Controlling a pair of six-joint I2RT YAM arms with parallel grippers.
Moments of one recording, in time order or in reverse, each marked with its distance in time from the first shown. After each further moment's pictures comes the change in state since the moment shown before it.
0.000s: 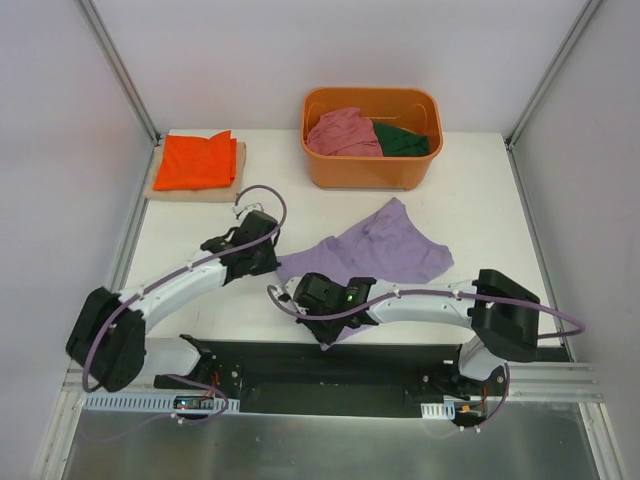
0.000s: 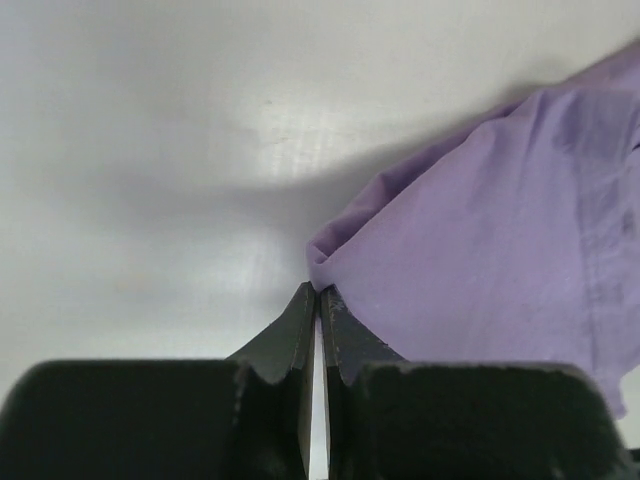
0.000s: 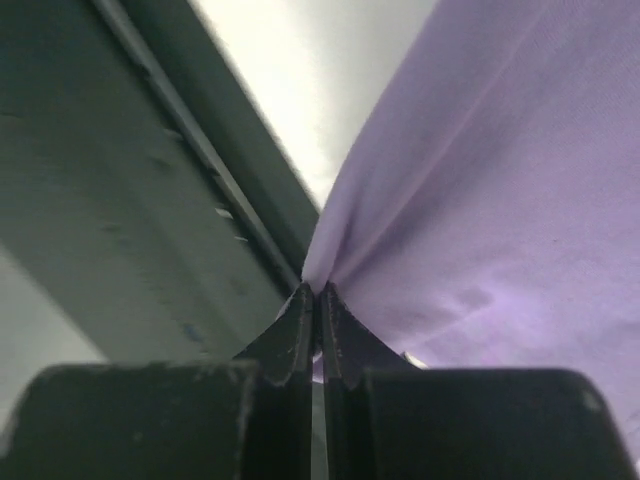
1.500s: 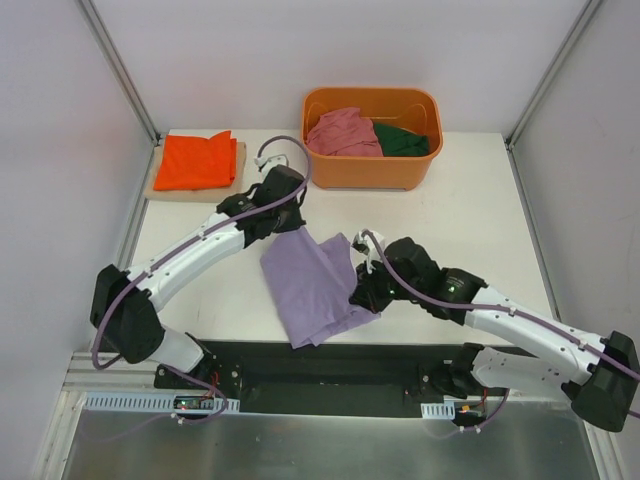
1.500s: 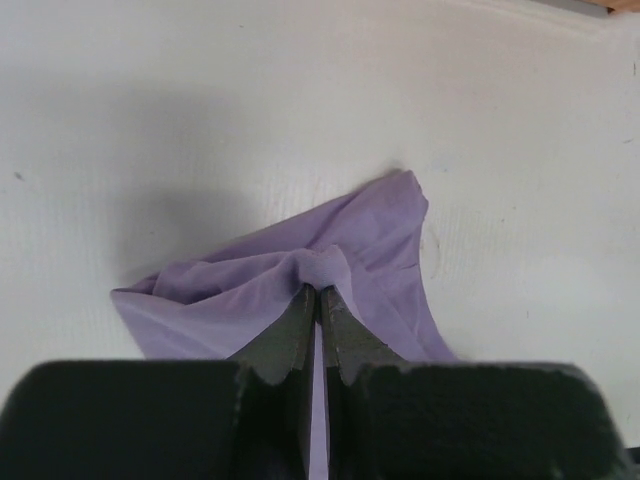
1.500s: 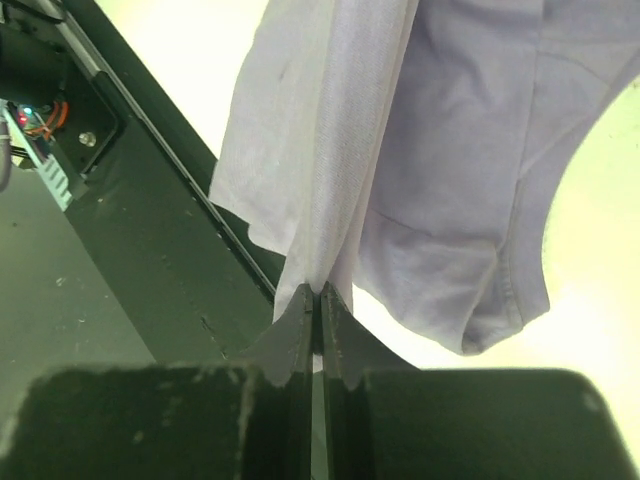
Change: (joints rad) left arm -0.061 0.102 0.446 -0.180 -0.138 0.043; right arm -0.335 -0.622 -0.238 0.105 -0.174 0.040
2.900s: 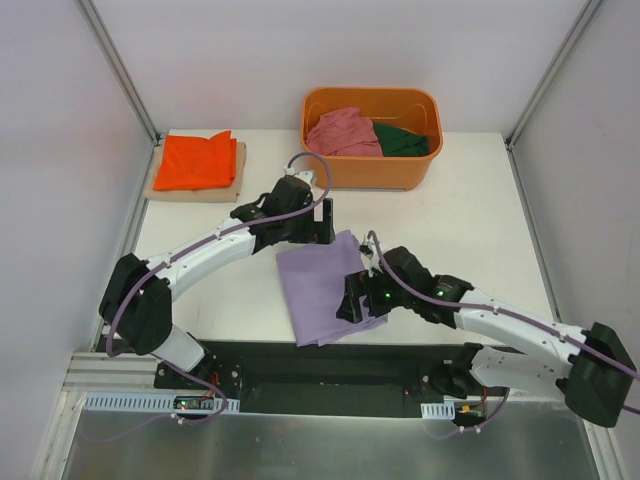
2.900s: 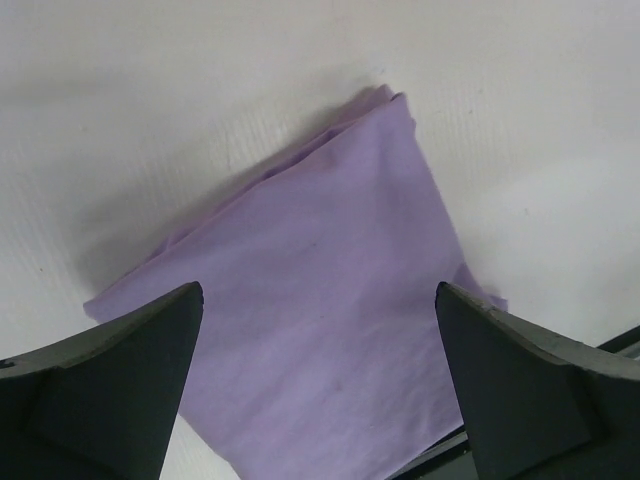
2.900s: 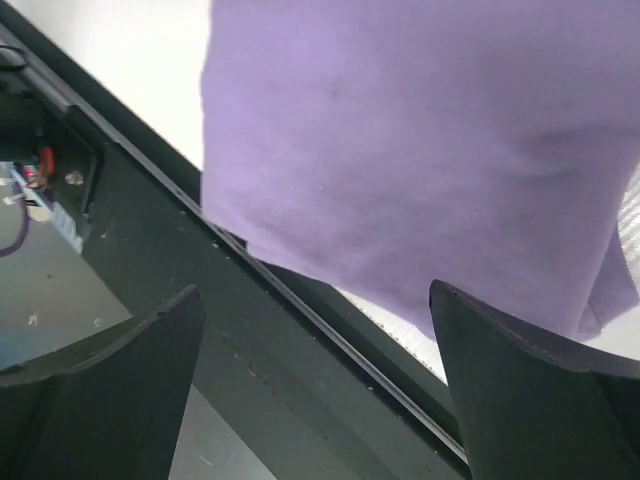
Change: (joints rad) left arm -0.036 0.111 -0.043 0.180 0.290 0.184; right arm -0.034 -0.009 -0.152 0.087 0.023 0.264
